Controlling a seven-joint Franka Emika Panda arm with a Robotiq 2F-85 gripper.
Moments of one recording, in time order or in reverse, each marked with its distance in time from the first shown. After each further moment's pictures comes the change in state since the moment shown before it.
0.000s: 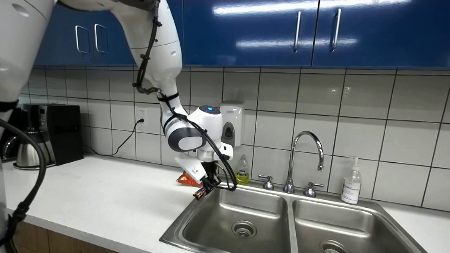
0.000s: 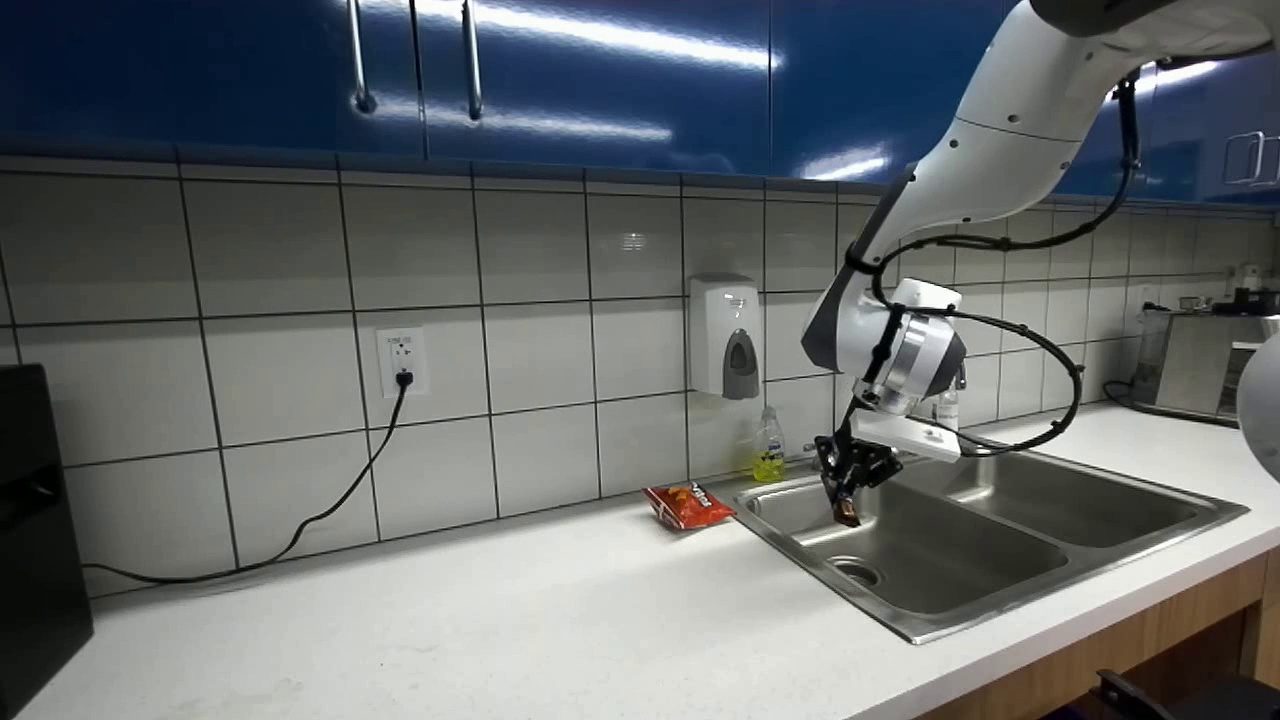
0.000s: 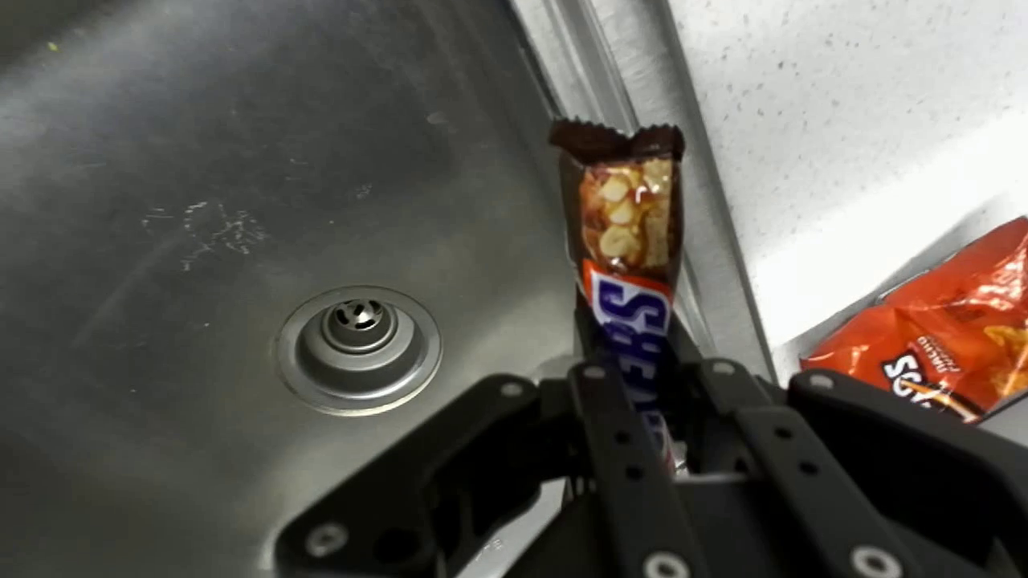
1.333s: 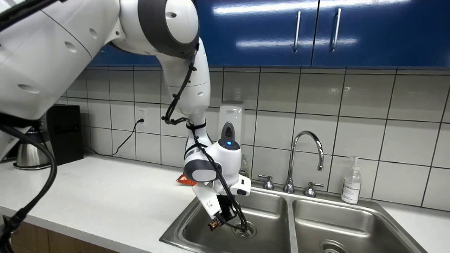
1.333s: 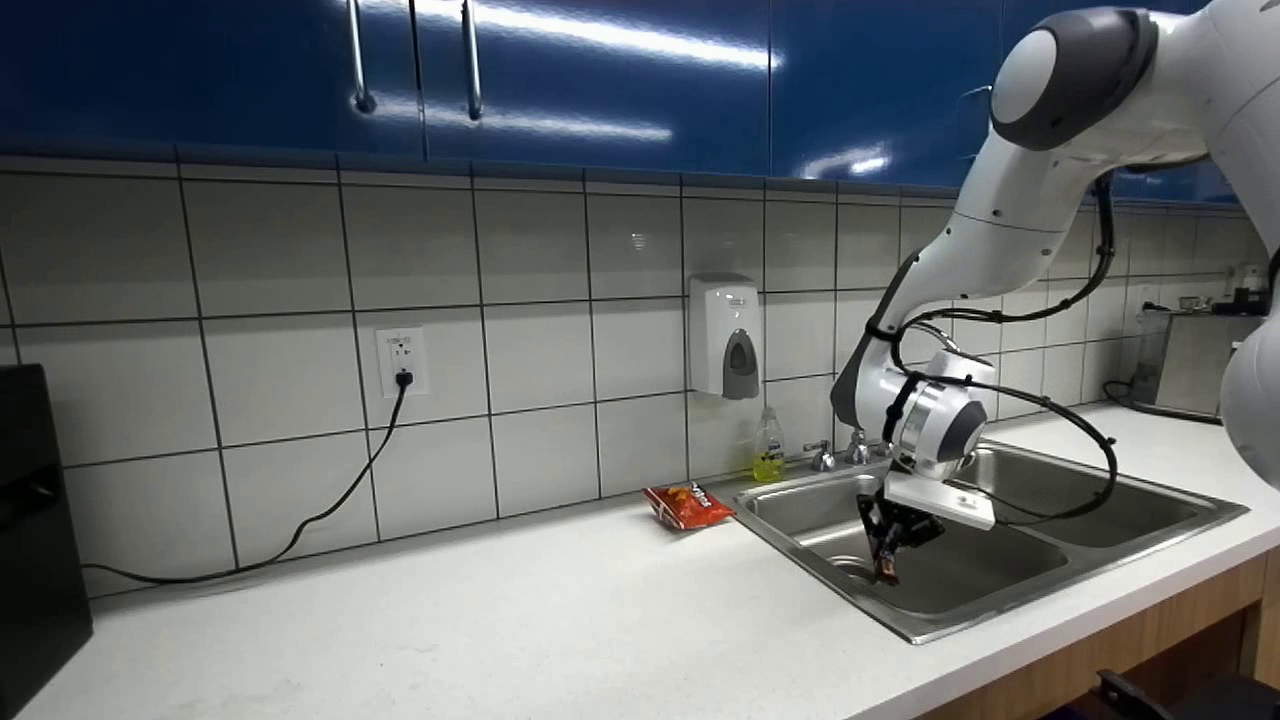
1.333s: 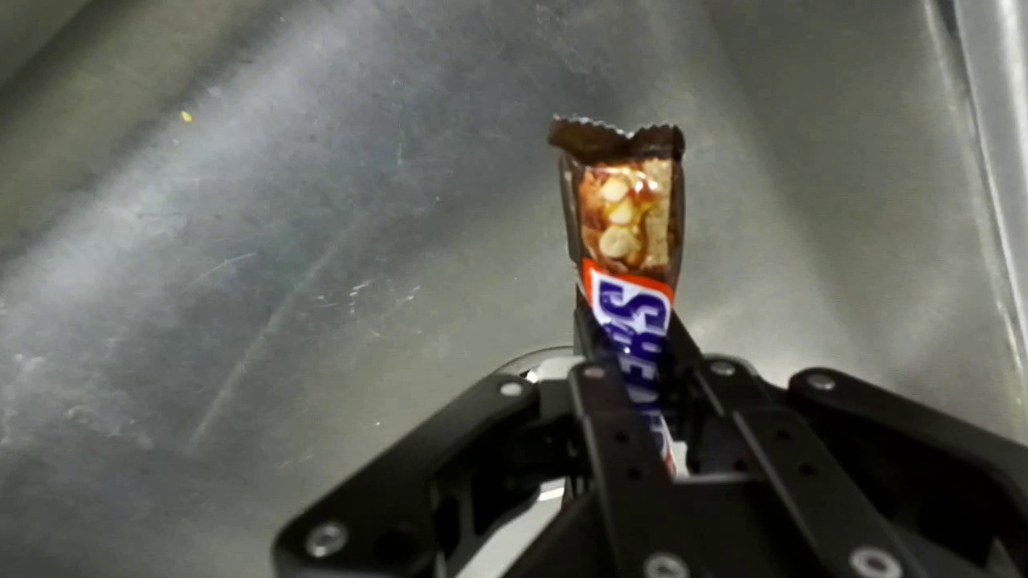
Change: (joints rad) arm -0.119 0.297 0.001 0.150 0.134 0.088 -0.130
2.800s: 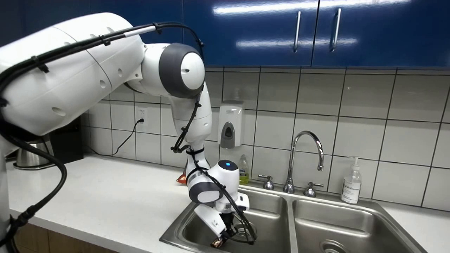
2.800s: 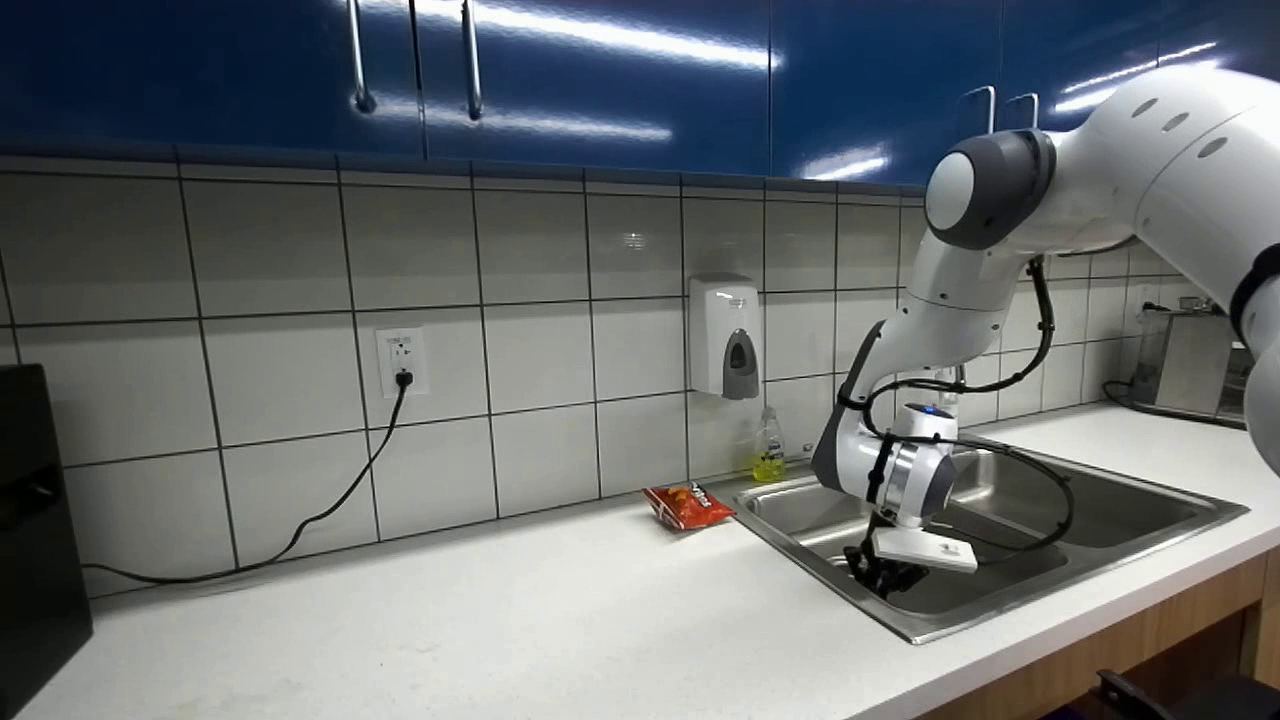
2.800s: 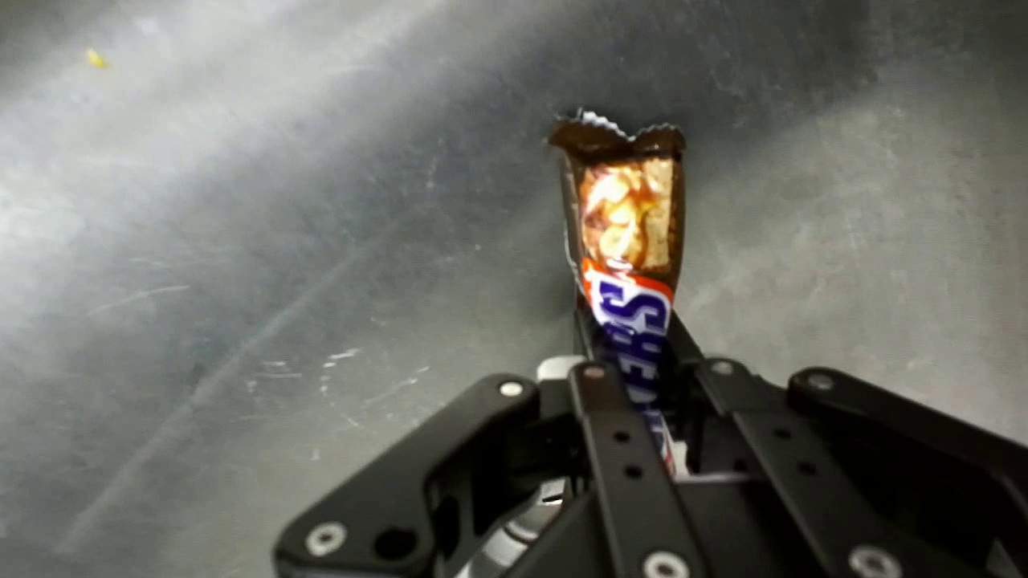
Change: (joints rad) arm 0.166 0.269 -0.146 0.218 -0.102 0.002 -0.001
